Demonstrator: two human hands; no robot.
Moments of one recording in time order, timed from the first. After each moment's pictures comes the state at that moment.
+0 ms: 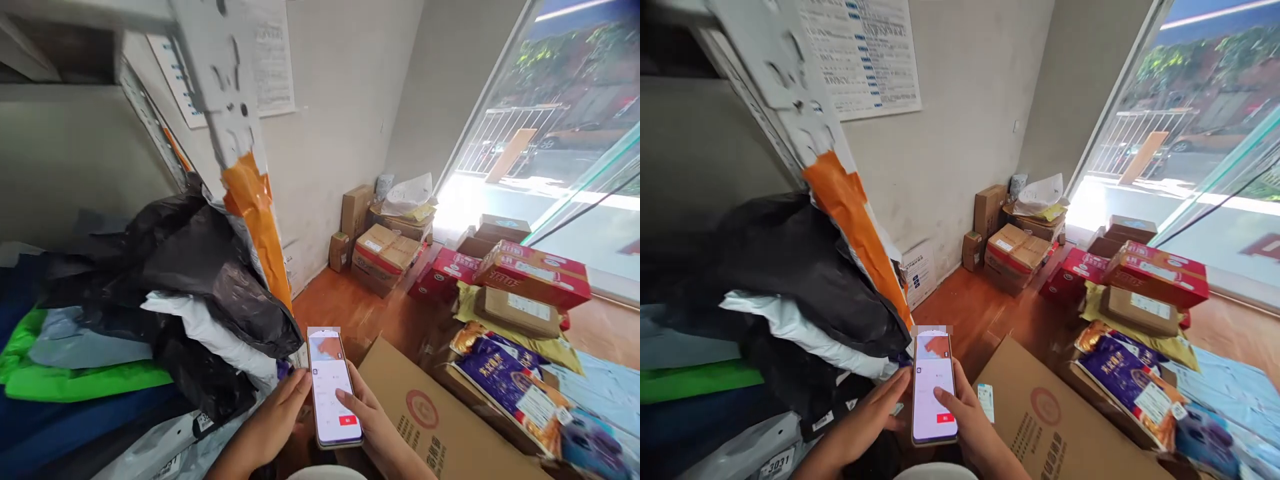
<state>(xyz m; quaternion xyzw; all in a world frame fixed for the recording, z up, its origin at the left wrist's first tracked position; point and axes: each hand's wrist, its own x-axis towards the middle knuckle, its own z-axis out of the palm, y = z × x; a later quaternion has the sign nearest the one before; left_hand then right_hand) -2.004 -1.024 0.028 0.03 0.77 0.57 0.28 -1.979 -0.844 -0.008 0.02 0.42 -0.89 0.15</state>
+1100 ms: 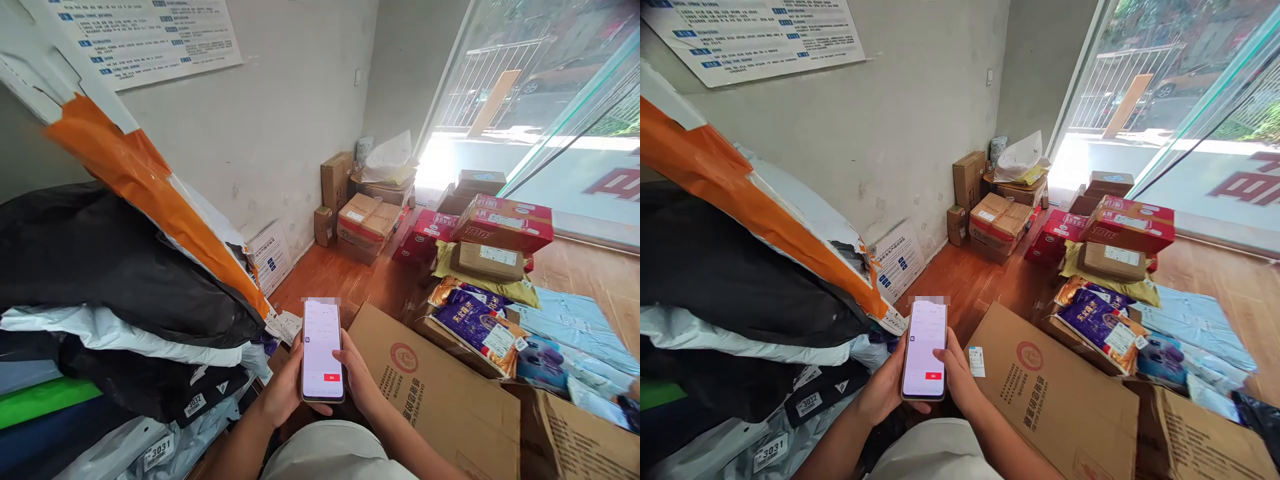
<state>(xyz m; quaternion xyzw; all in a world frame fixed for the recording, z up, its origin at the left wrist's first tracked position) -2.010 -0.948 -0.011 0.00 0.44 0.79 0.43 -1.987 -0.797 -0.033 0.09 0.50 -0.86 0.06</state>
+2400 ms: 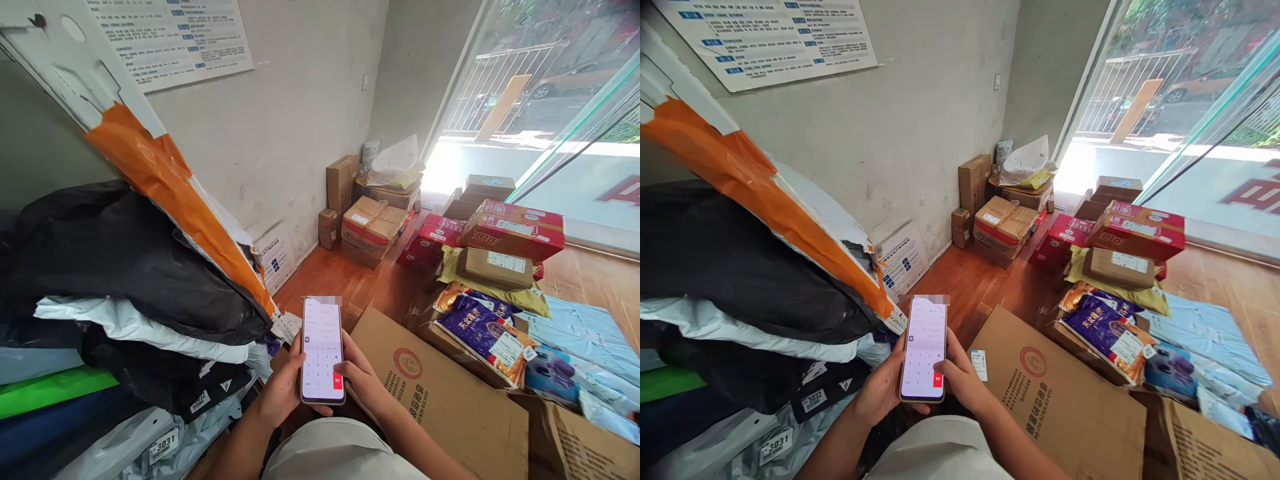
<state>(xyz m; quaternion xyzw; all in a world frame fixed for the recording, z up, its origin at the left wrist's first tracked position) -2.008 -0.959 -0.002 0.03 0.44 0.81 0.39 -1.987 -0.794 -0.020 0.01 0.47 -0.88 0.10</state>
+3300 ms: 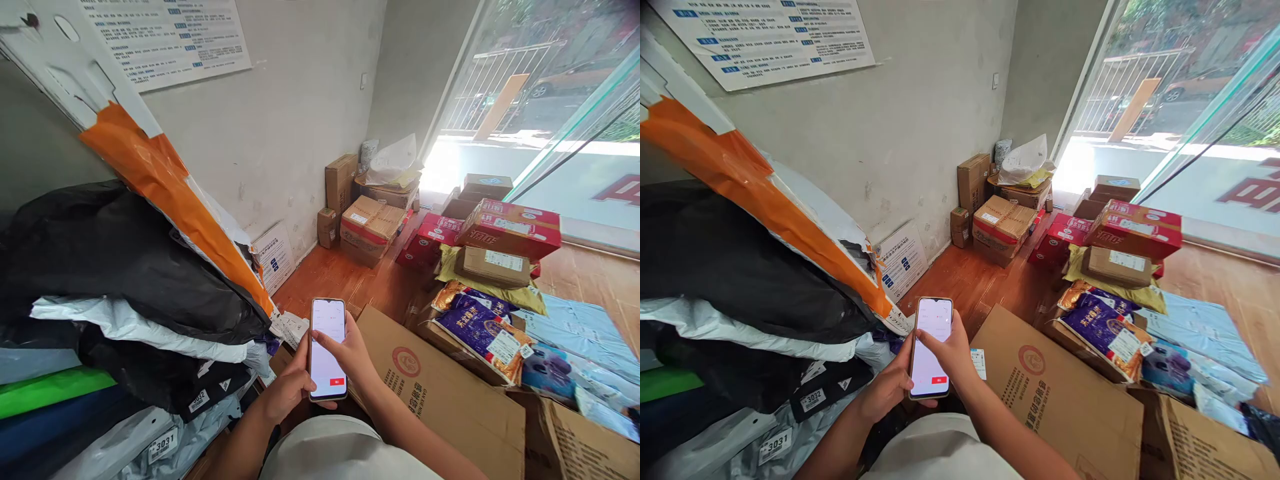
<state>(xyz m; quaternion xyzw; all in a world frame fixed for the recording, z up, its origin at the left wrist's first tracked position) -2.008 -0.957 -0.012 0.06 0.45 0.78 0.43 -2.019 -0.805 -0.006 0.15 0.59 -0.79 -0.03</state>
